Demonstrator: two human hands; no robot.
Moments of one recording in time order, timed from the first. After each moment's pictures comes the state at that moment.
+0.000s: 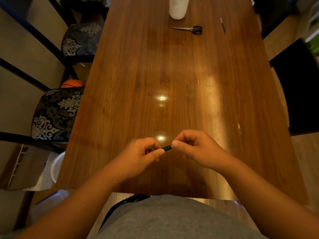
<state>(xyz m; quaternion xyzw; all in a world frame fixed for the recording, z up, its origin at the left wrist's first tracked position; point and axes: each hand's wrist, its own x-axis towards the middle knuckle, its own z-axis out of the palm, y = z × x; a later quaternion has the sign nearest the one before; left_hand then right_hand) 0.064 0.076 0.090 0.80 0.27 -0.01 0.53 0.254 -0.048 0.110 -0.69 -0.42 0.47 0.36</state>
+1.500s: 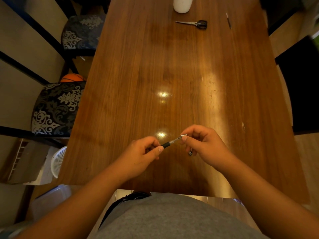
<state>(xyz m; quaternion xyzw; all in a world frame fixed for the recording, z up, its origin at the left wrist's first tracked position) 0.054 0.073 0.079 0.77 0.31 -0.01 0.56 0.252 -0.049 0.093 -0.68 -0.33 0.47 0.46</state>
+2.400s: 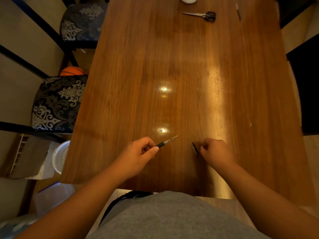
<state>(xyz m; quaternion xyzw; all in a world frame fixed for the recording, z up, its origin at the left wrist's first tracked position) 0.035 0.092 0.045 0.75 0.36 -0.01 0.55 0.280 -0.065 -0.006 -0.89 -0.36 0.27 0.02</state>
